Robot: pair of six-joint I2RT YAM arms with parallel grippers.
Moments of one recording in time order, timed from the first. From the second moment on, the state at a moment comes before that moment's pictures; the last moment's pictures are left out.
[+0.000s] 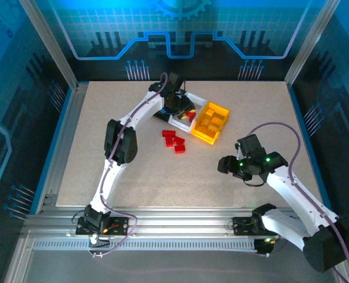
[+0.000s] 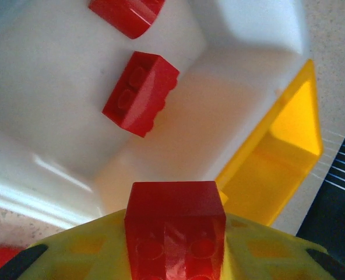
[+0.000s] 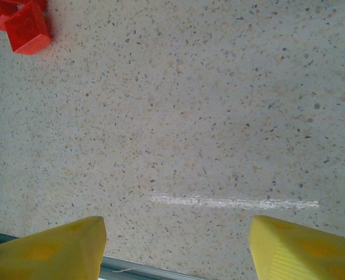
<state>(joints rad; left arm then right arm) -0.44 2.43 2.31 -0.92 0.39 -0.99 0.36 0.96 0.74 -0.90 -0.21 0.65</state>
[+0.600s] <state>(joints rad) -0.47 2.09 1.86 -0.97 0.28 -0.85 0.34 1.06 0.77 -0.90 -0.27 0.58</state>
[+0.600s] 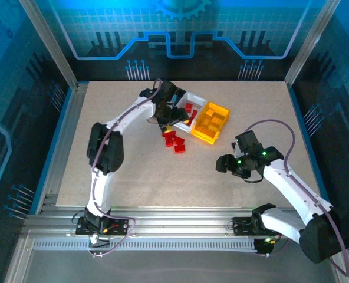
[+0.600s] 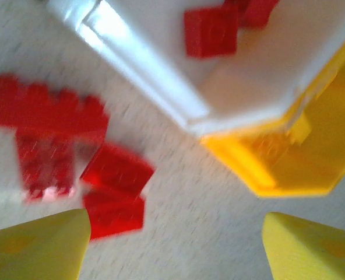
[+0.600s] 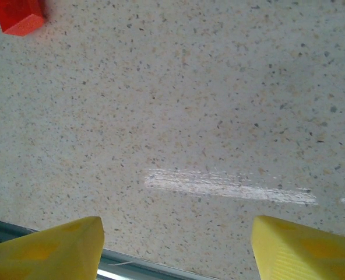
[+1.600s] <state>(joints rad) -0.69 2.27 1.98 -1.17 0.02 -0.77 0.20 1.07 0.81 -0.94 -0.39 0.44</state>
